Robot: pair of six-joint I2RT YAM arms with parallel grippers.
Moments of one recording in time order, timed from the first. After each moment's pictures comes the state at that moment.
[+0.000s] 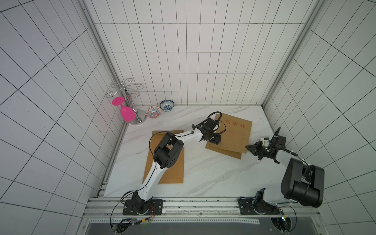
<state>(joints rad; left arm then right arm) -0.76 2.33 1.79 -0.38 0.20 -0.27 -0.40 1.43 0.64 -0.26 -0.81 0.64</state>
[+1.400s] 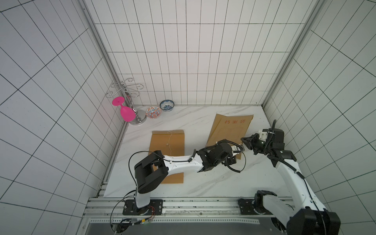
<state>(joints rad) -1.17 1.89 1.29 0.10 -0.31 0.41 -0.08 0.99 0.75 -0.44 -0.57 0.99</state>
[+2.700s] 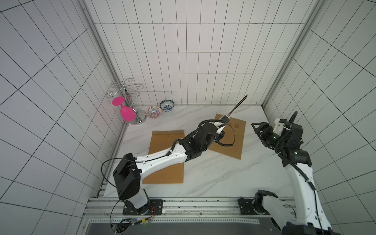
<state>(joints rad) -1.02 1.57 1.32 0.09 -0.39 0.27 -0.19 0.90 0.96 -0.54 -0.45 0.77</state>
